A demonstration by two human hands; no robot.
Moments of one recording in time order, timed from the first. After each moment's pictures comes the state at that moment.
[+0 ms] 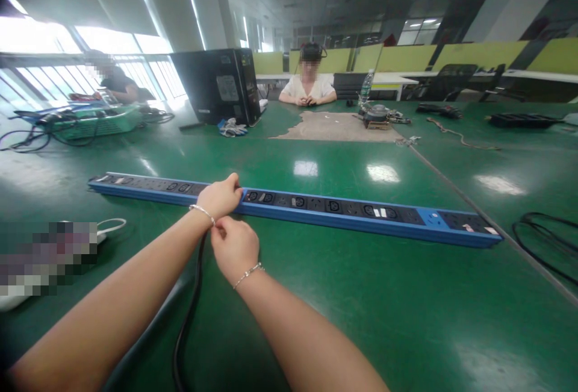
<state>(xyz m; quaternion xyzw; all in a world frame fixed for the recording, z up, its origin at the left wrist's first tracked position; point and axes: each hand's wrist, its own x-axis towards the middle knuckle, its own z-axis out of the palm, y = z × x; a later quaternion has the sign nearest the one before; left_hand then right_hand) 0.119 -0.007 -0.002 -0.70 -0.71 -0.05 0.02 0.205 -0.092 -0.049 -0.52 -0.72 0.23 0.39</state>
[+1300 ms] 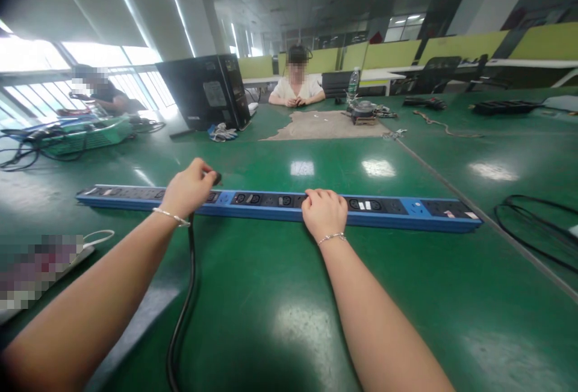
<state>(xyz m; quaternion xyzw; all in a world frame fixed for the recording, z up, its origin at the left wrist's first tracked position) 0.117 -0.020 0.041 -0.65 -0.74 -0.16 0.04 0.384 -0.031 -0.060 -0.68 -0.66 -0.13 0.30</state>
